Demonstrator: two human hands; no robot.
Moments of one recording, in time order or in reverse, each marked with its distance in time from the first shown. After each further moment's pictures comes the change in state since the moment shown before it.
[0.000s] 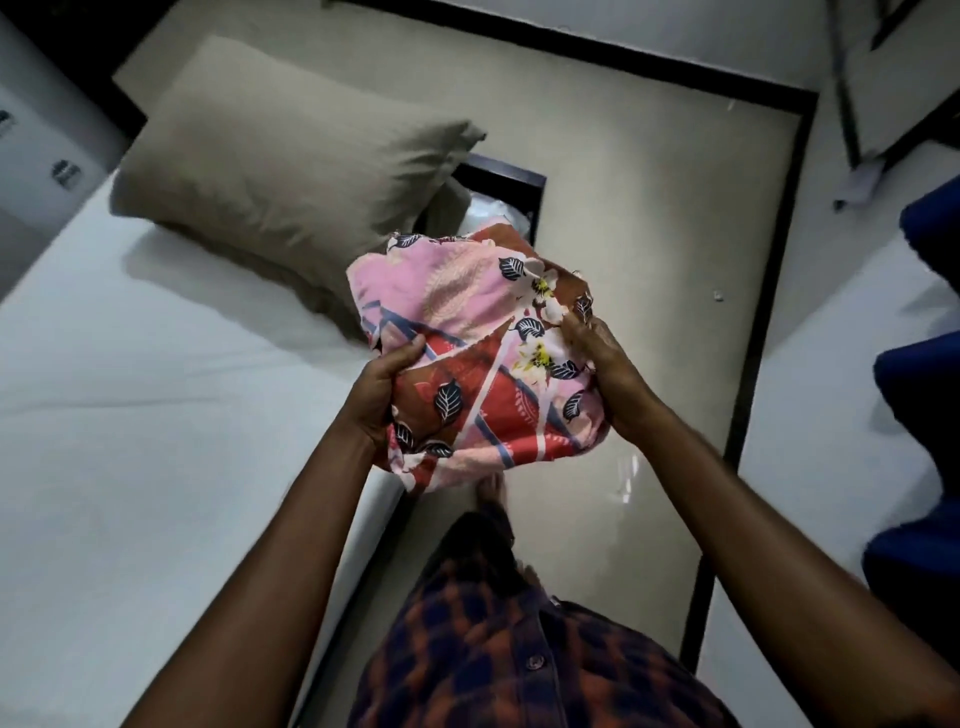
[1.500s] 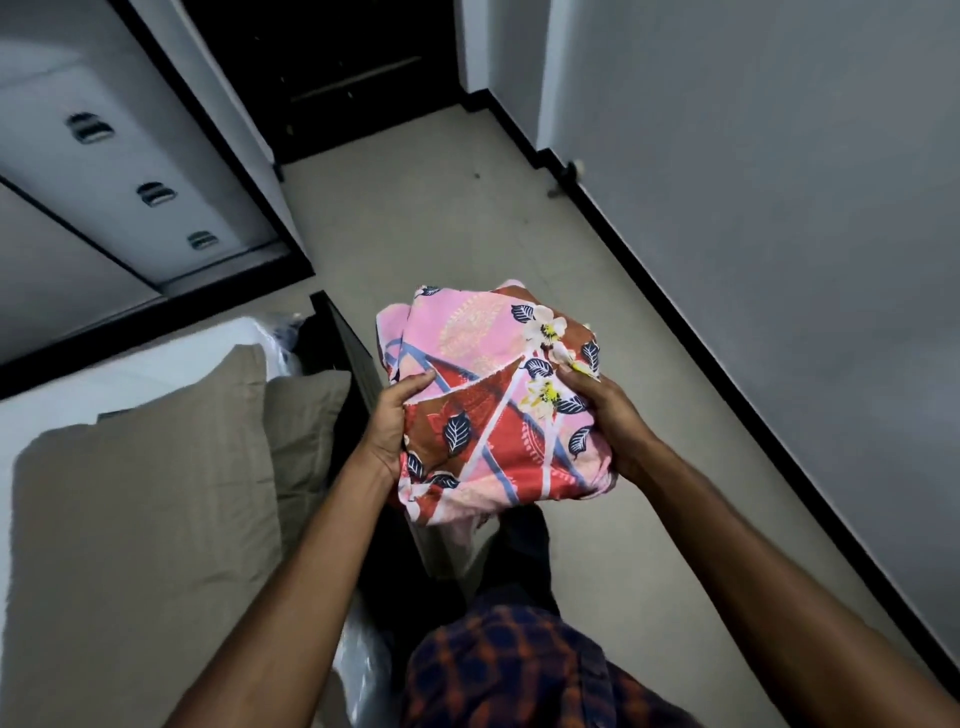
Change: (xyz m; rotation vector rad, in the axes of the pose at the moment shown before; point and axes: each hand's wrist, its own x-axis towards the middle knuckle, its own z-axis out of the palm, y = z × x) left_hand 0.678 0.606 0.172 -0.515 0.512 0.340; right_hand 0.920 -0.558 0.096 -0.281 -0.539 0.339
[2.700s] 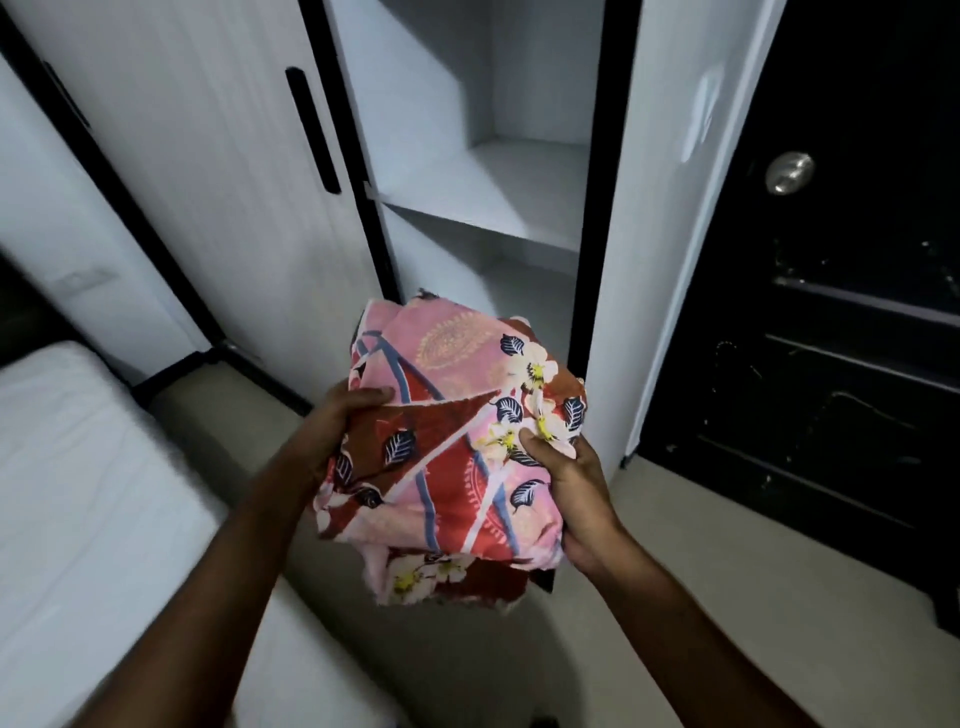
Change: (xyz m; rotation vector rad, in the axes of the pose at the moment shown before) left_hand 0.240 0.694 -0.238 -0.136 0.799 0.629; right_hand 0.546 -0.374 0.690 -0.259 -0.887 0.058
